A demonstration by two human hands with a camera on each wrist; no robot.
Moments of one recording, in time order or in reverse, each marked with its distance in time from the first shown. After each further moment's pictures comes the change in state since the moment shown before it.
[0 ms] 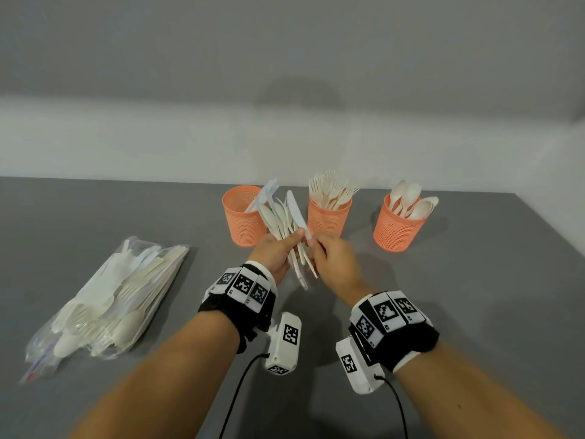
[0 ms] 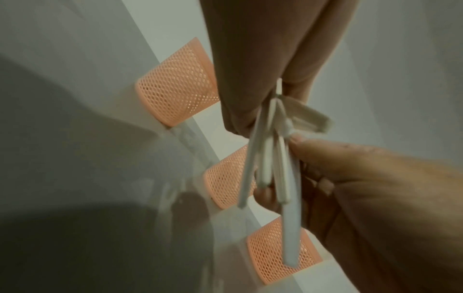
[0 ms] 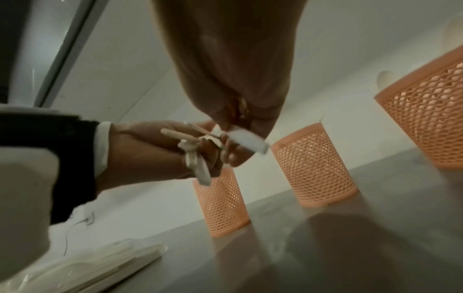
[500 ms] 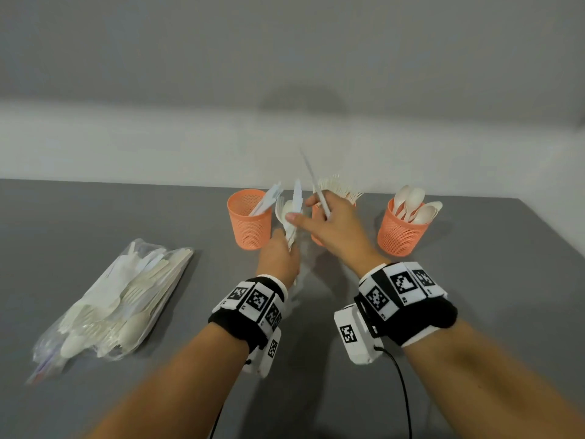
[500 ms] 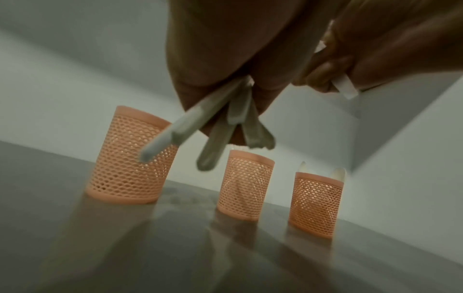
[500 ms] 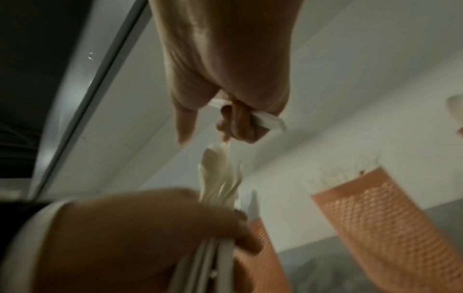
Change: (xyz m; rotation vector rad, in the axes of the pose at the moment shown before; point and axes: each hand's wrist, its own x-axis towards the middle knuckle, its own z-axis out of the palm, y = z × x) left_hand -0.006 -0.004 0.002 0.880 0.232 0.251; right_hand 0.031 -0.049 -0.027 0.265 0.032 0.021
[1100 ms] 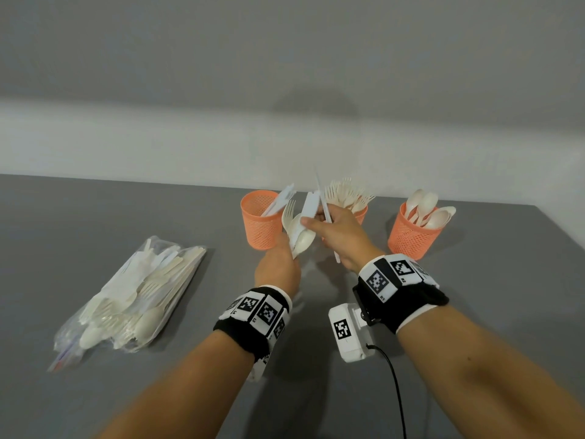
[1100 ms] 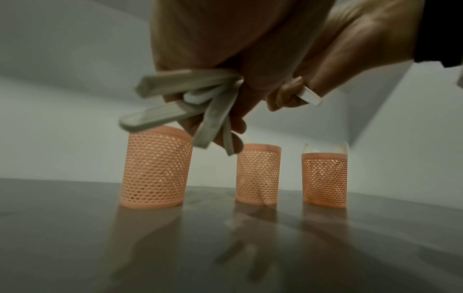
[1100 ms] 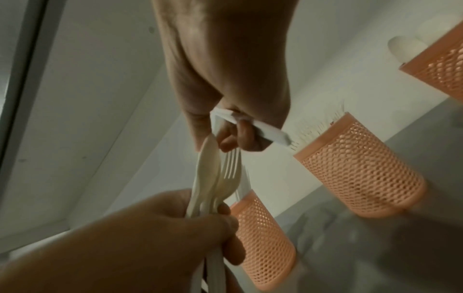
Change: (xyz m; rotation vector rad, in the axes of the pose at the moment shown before) left_hand -0.012 -0.010 -0.010 0.378 0.061 0.033; right_hand 0.008 0.006 0.013 0.250 -0.138 0.245
